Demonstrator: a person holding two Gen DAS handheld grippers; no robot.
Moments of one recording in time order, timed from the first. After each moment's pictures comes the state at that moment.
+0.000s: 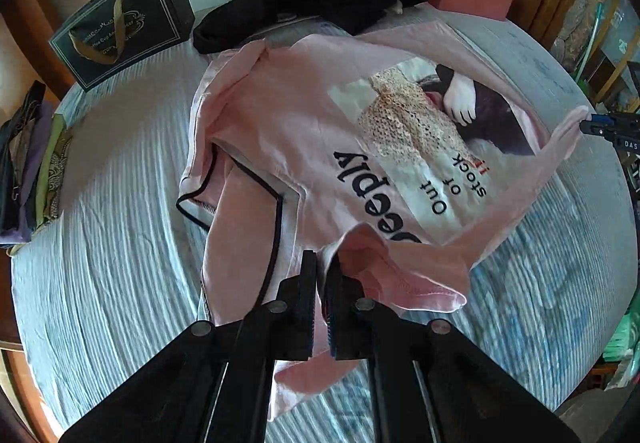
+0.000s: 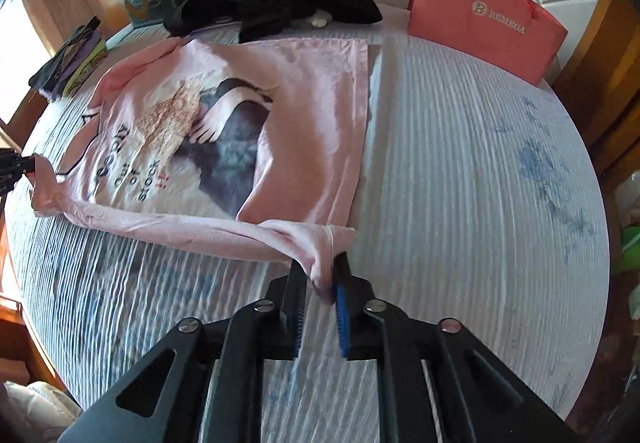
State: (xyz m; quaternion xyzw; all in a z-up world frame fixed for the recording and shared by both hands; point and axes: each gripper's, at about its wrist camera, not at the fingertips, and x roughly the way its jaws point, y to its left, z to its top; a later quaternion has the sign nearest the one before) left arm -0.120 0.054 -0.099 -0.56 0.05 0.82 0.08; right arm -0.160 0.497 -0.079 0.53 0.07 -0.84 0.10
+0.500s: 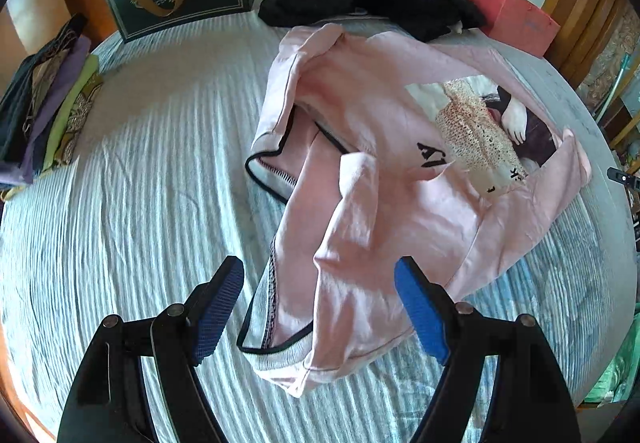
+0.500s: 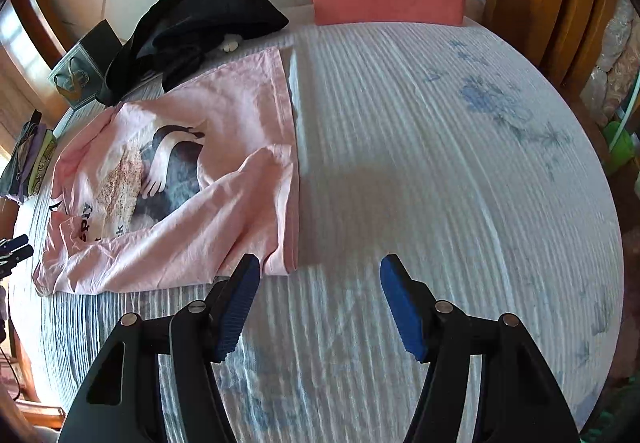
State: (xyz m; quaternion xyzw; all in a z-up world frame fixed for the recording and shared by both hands) left arm -0.072 -0.011 -0.131 -0.55 -0.02 0.84 0.03; right arm -0.134 0.521 -0.099 0.53 -0.05 -0.85 0.05
